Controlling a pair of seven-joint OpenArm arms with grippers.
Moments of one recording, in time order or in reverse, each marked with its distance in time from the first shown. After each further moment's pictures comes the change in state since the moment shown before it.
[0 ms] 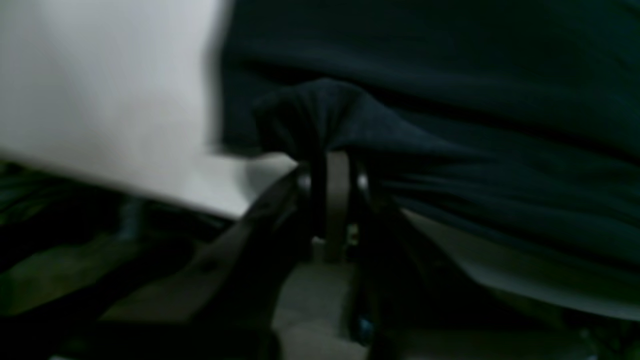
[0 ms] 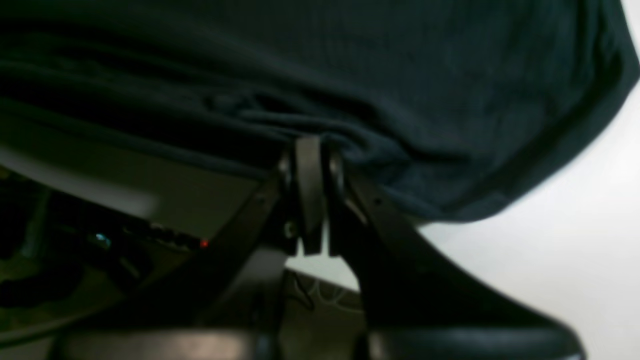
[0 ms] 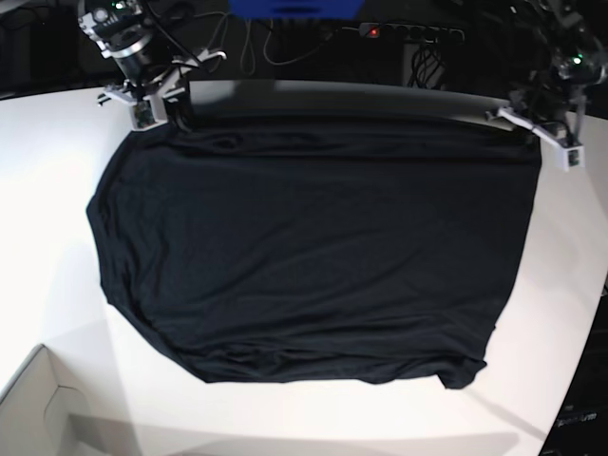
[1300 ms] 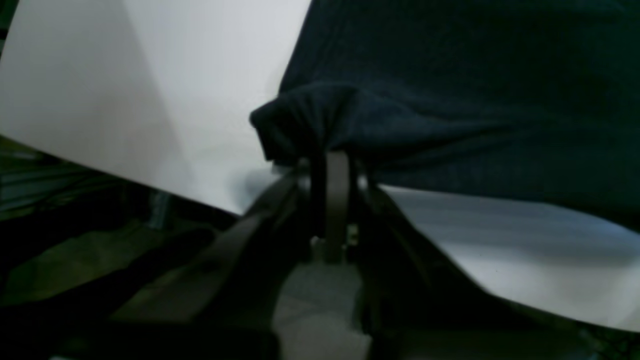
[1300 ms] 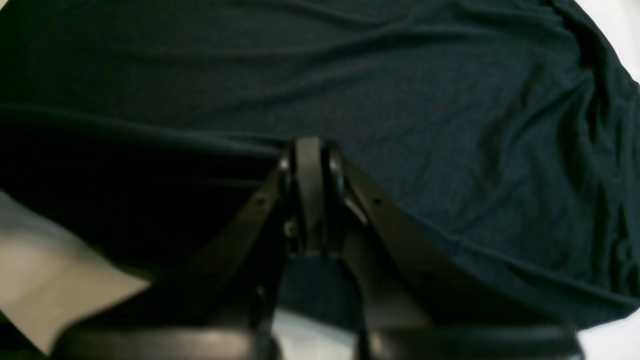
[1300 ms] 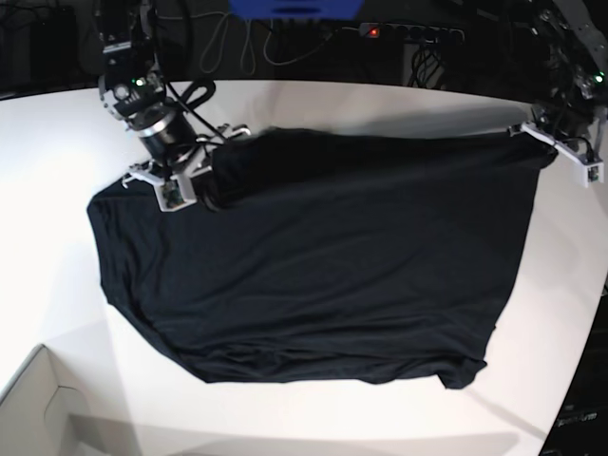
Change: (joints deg) left arm -5.2 -3.9 -1.9 -2.6 -0.2 0.0 7.6; right arm 21.9 0.0 -6.7 -11.2 -0.6 0.2 -1.1
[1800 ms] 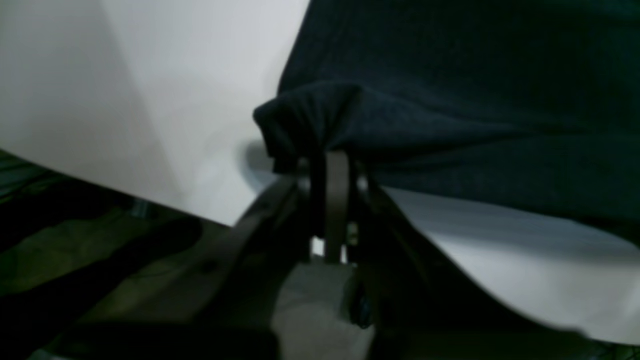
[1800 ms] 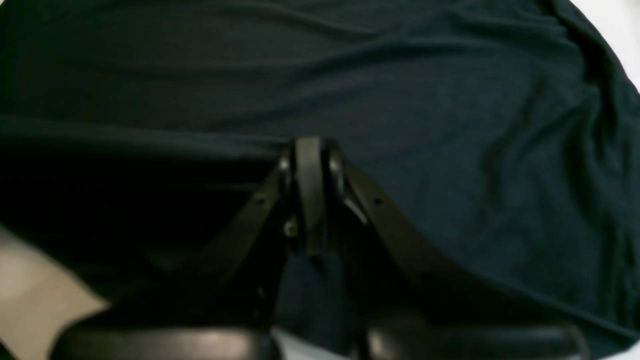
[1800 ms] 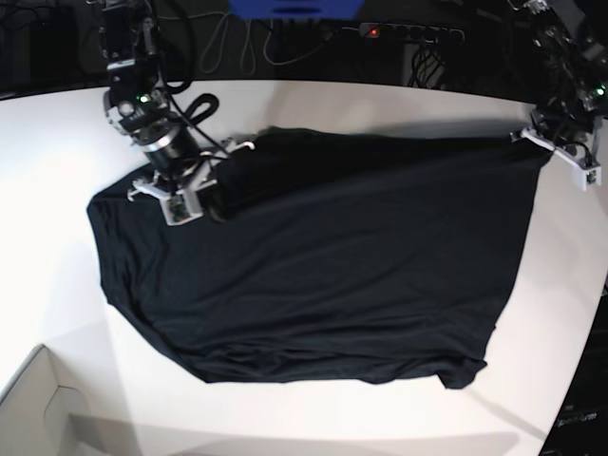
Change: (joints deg) left arm -3.5 -0.7 0.3 -5.4 0.9 0.0 0.3; right arm 3.5 0.0 -2.8 -2.5 -0.1 0.0 -0.1
